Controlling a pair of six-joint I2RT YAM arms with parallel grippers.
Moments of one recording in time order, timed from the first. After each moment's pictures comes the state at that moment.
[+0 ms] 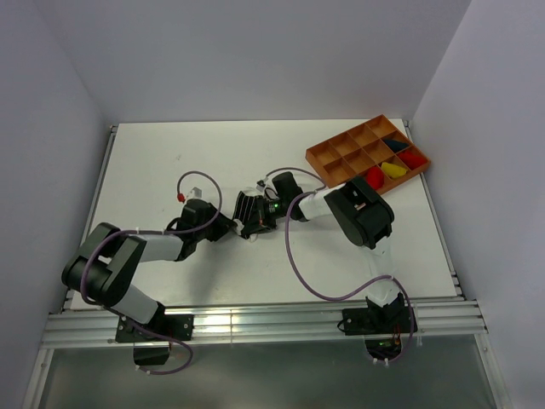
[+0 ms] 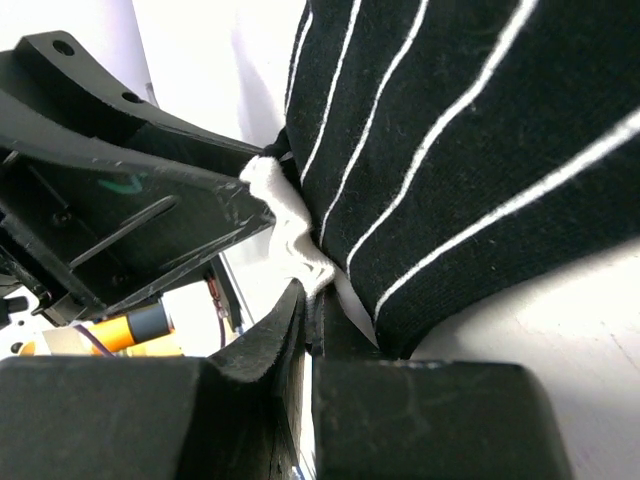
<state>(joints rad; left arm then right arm) -0.46 1.54 0.45 0.44 0.05 -1.05 0.60 2.13 1.10 0.26 -0.83 0.82</state>
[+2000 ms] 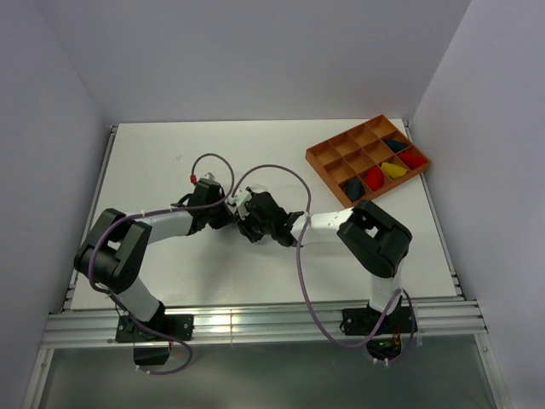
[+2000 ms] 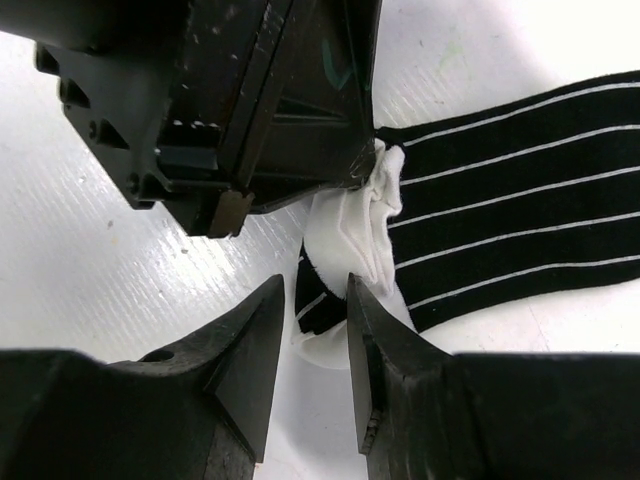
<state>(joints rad) -0.47 1.65 0.77 0.04 0.02 -0.87 0.90 1.86 0.97 0.23 -0.05 -0.03</state>
